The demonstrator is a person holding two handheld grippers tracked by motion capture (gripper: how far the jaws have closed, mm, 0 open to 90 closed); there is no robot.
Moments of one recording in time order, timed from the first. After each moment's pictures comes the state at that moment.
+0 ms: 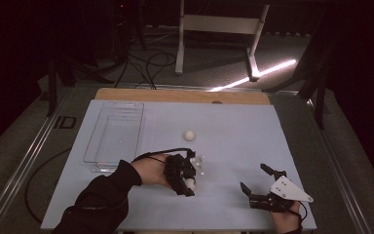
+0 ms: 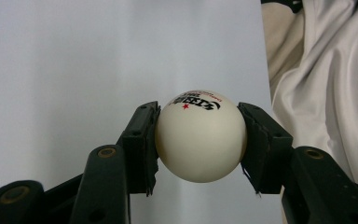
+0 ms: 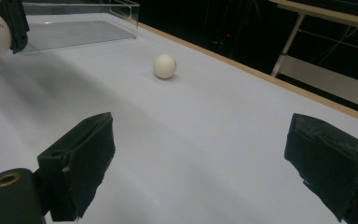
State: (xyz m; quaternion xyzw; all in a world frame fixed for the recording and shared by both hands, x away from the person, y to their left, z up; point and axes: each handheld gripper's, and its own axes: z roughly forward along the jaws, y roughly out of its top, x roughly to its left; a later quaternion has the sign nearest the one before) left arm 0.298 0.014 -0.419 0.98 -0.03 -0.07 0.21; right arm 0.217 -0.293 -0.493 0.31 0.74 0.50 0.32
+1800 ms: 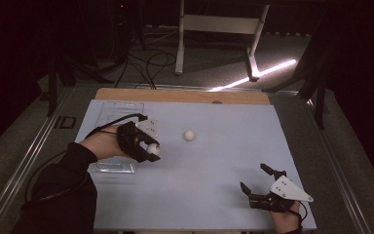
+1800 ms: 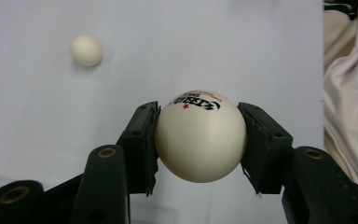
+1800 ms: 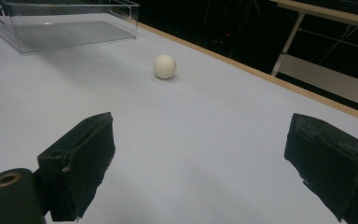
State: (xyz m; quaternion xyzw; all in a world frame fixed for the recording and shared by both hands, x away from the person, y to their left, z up) left arm 0.341 0.127 -0.355 0.96 0.06 0.03 0.26; right arm 0.217 -0.293 -0.492 0.31 0.74 0.50 0.32
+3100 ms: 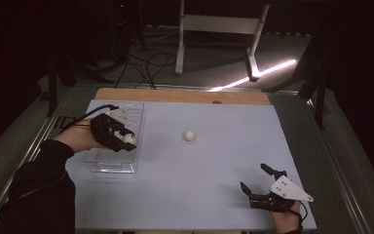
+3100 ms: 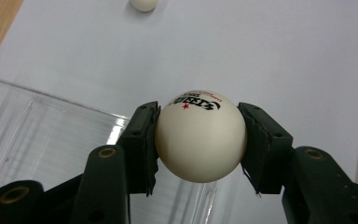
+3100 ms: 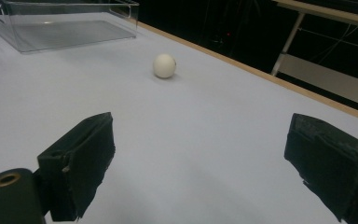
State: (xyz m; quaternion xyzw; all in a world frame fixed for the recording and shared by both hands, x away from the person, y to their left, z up) left arm 0.364 0.194 -0.363 0.96 0.13 0.05 0.25; right arm 0.217 -0.294 -0.493 0.31 0.75 0.50 0.32
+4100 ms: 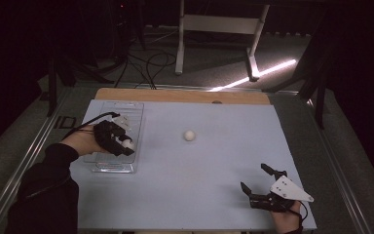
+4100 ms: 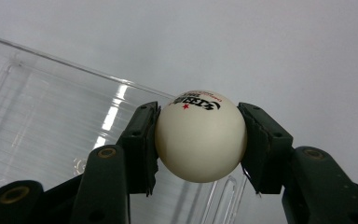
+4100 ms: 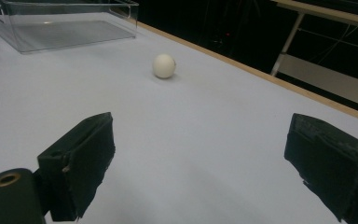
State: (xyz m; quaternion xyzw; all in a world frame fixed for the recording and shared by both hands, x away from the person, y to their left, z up) left arm 0.376 0.200 -0.404 0.96 0.15 0.04 0.22; right arm 0.217 -0.294 -0.492 0.31 0.74 0.50 0.32
